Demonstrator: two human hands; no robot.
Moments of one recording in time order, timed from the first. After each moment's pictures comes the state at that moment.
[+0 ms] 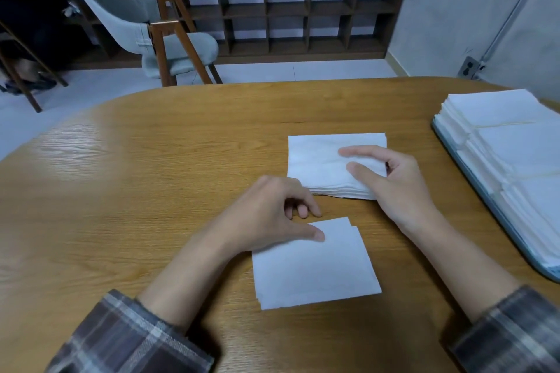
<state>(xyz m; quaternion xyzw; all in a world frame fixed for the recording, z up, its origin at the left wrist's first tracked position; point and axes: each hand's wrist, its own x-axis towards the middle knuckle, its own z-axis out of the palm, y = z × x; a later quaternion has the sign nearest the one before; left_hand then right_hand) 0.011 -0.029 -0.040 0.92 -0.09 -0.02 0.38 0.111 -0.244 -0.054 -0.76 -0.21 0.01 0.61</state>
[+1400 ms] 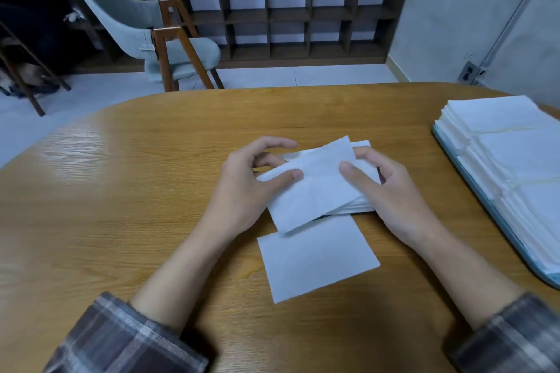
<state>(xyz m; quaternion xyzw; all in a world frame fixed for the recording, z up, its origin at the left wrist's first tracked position) 0.017 -0.017 -0.029 0.81 0.03 0.16 0.56 0.097 -0.239 -0.038 -0.71 -0.23 0.12 0.65</state>
